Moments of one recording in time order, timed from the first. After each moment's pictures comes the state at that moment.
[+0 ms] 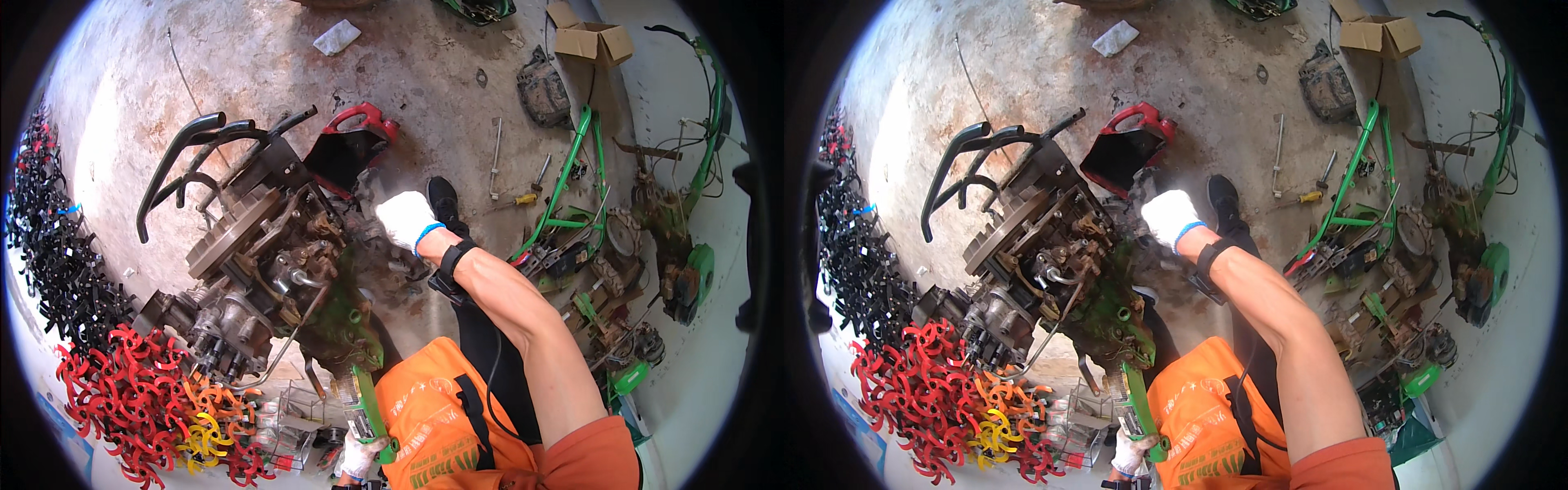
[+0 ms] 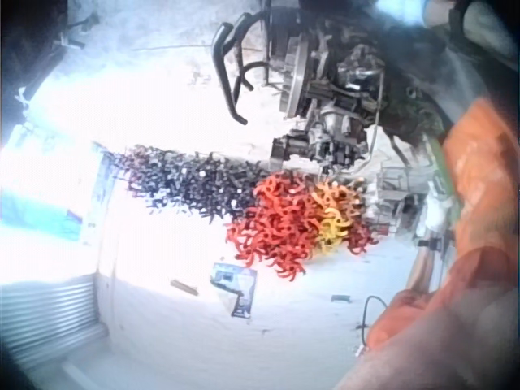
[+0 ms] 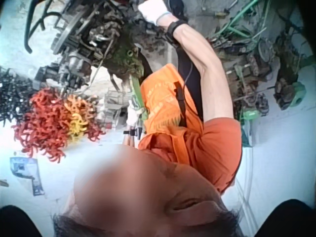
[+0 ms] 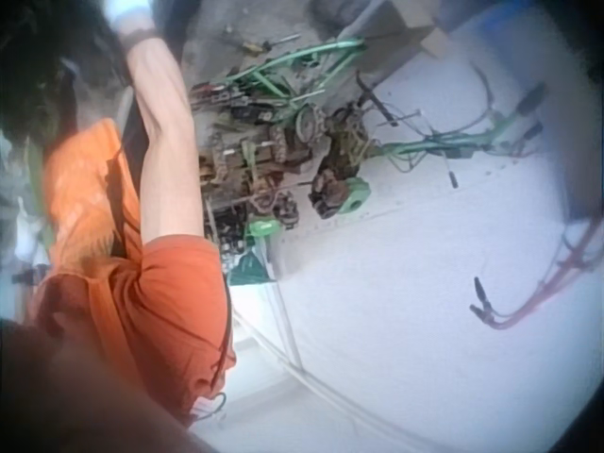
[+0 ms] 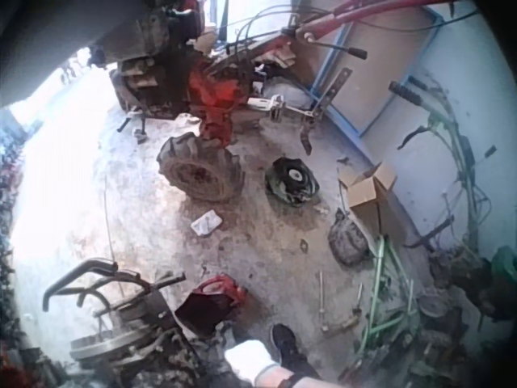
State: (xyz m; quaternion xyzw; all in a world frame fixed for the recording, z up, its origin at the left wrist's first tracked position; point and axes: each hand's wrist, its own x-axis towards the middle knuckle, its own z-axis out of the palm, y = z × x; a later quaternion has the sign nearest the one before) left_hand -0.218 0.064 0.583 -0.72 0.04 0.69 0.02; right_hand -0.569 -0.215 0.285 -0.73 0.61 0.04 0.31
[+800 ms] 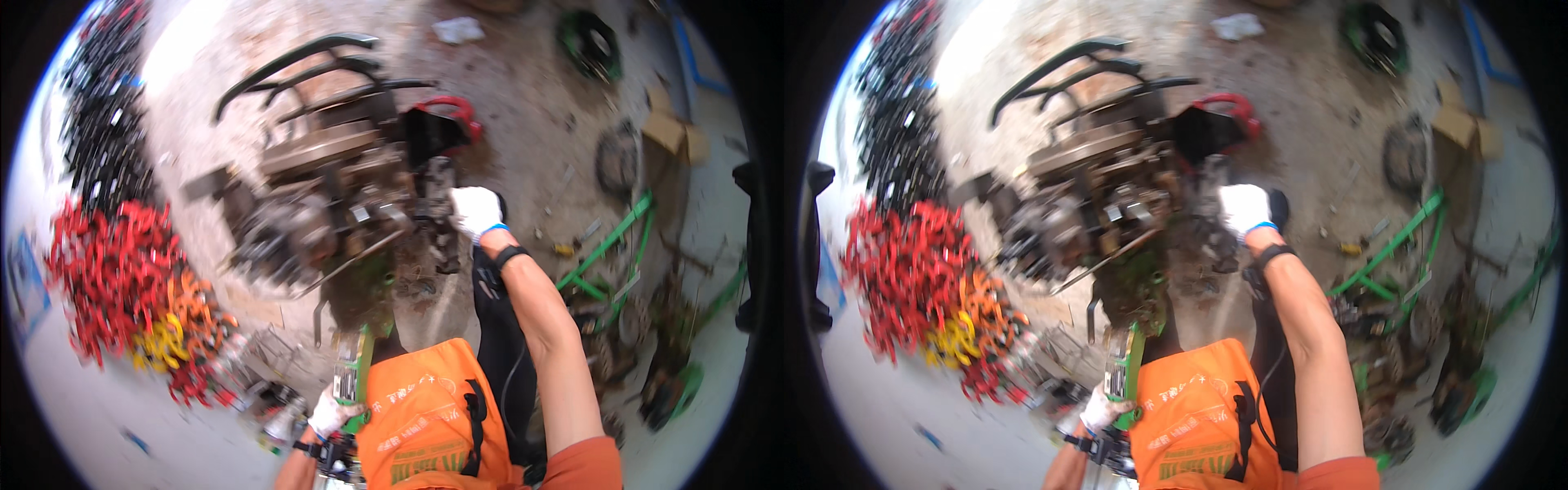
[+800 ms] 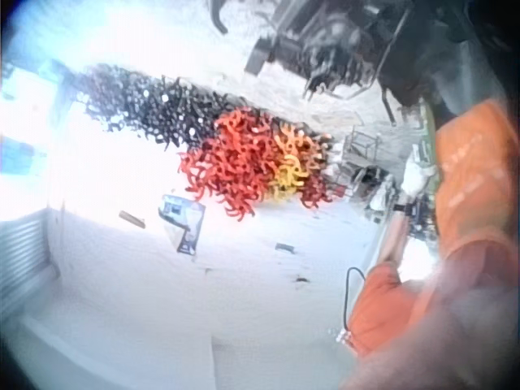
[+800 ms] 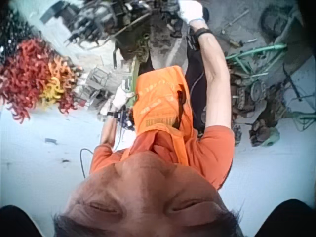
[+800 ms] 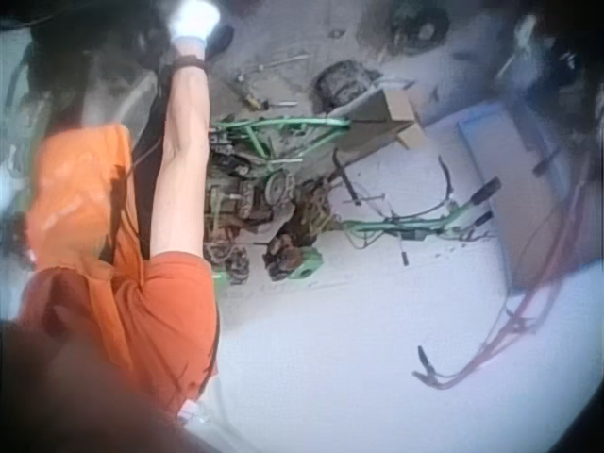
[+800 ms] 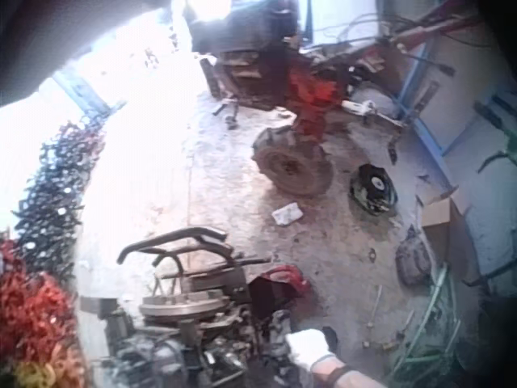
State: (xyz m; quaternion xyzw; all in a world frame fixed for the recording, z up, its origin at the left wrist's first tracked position) left_hand -0.229 0.092 0.568 -0.73 0.12 0.67 -0.01; right_hand -0.586 -0.204 0.262 -0.73 0.59 0.03 0.34
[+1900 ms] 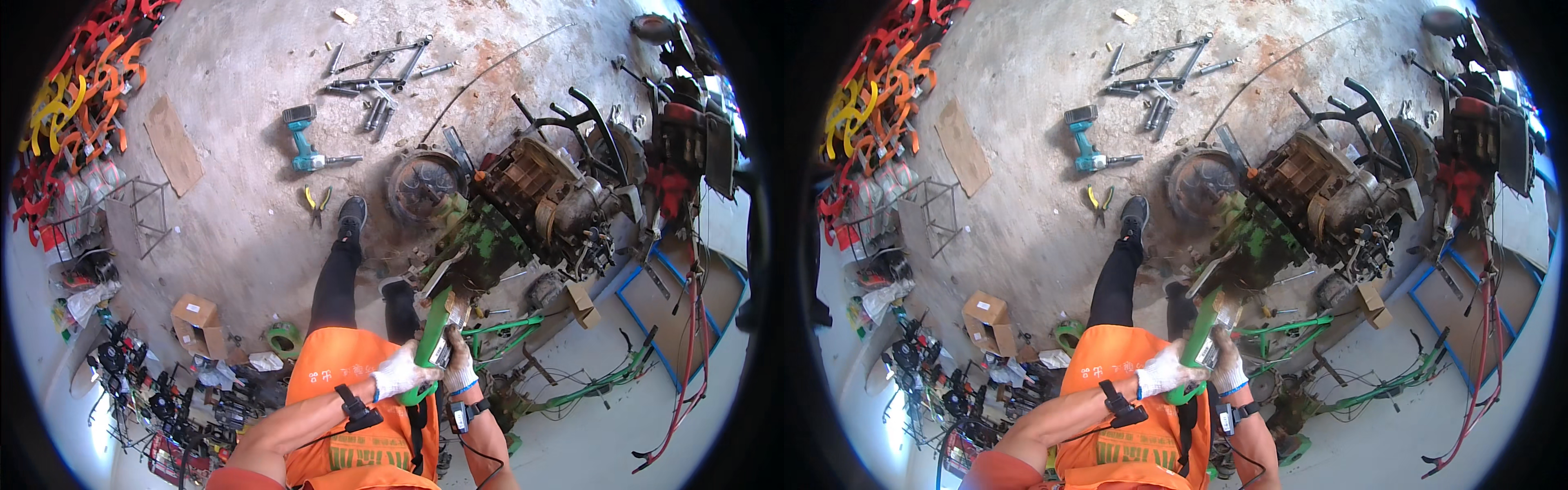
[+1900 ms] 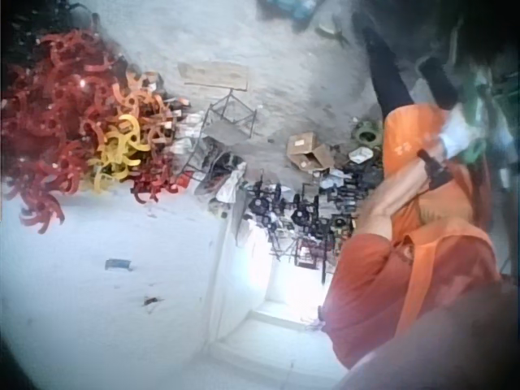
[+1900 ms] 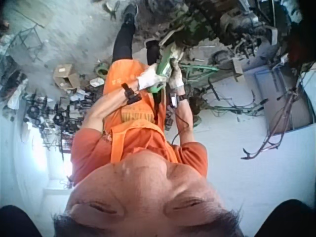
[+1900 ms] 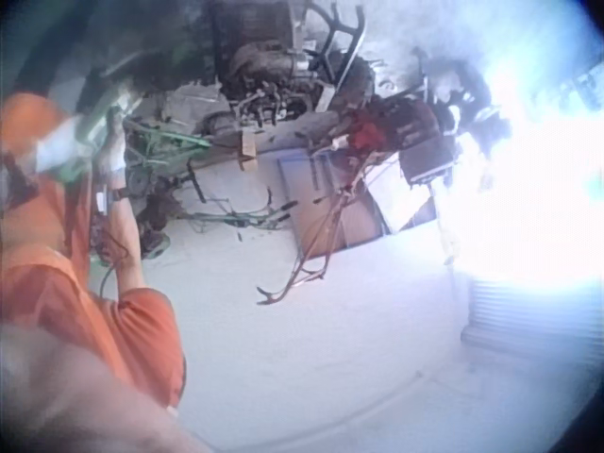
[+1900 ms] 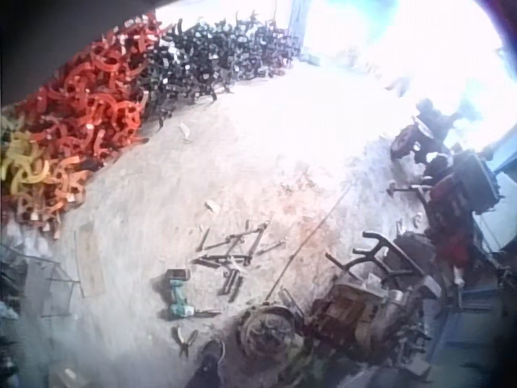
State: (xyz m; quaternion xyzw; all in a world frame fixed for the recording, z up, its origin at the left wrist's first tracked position) left_hand -0.193 0.142 0.518 -0.55 0.04 0.81 -0.21; right_hand -0.378 0.071 0.490 0.03 0.61 -0.13 0.78
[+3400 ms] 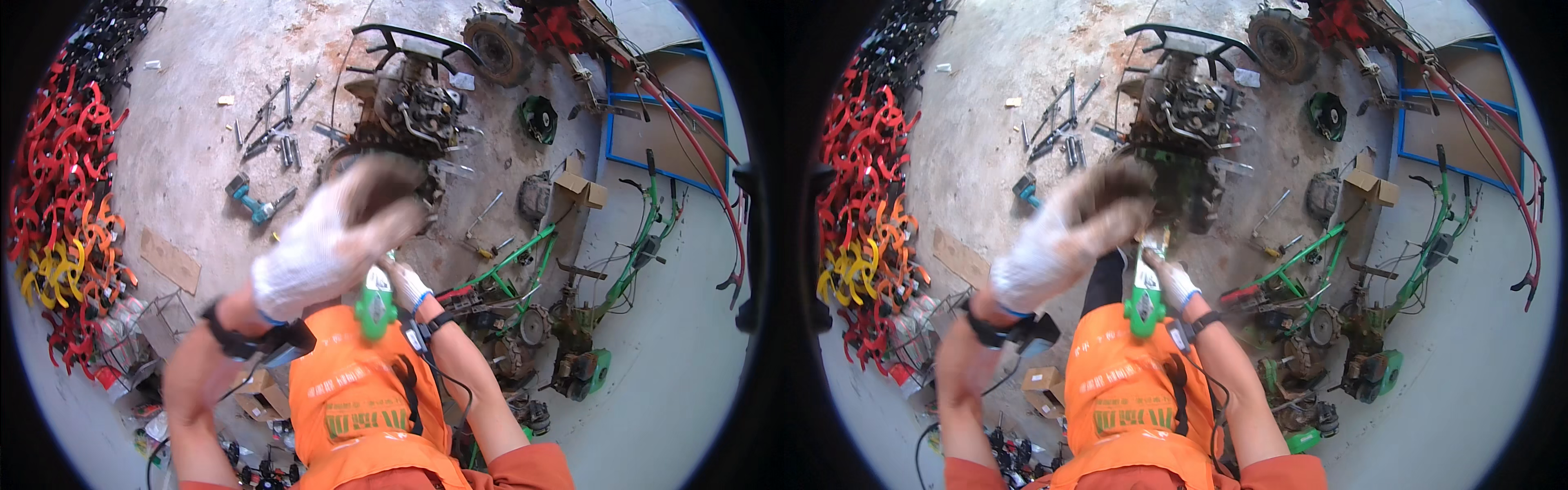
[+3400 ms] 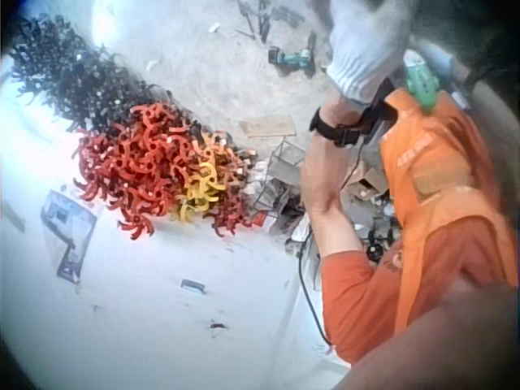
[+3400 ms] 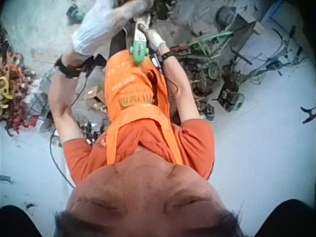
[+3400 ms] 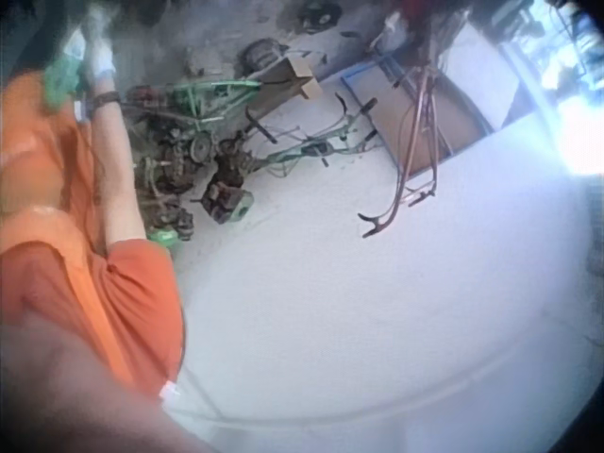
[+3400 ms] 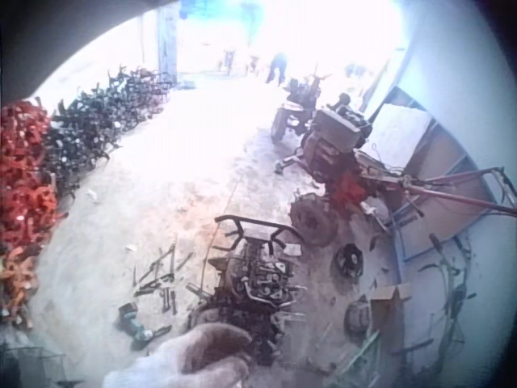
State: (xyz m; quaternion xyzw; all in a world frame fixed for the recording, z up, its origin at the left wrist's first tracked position) left_hand -0.132 -0.054 0.743 -0.45 0.41 0.69 -0.39; right_hand -0.348 0.055 0.535 -0.24 0.62 -0.13 0.73
